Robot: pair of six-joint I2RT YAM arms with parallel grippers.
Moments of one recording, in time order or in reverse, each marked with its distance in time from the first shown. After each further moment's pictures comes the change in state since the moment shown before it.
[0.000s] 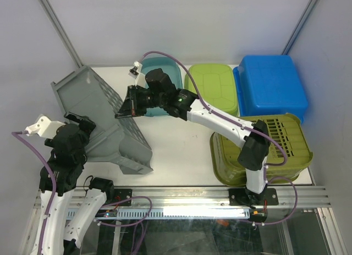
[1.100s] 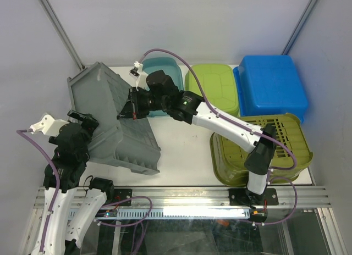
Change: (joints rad) left arm 0.006 0.000 -0.058 0.088 0.049 0.003; right arm 0.049 -0.081 0.000 -0.090 0.130 -0.129
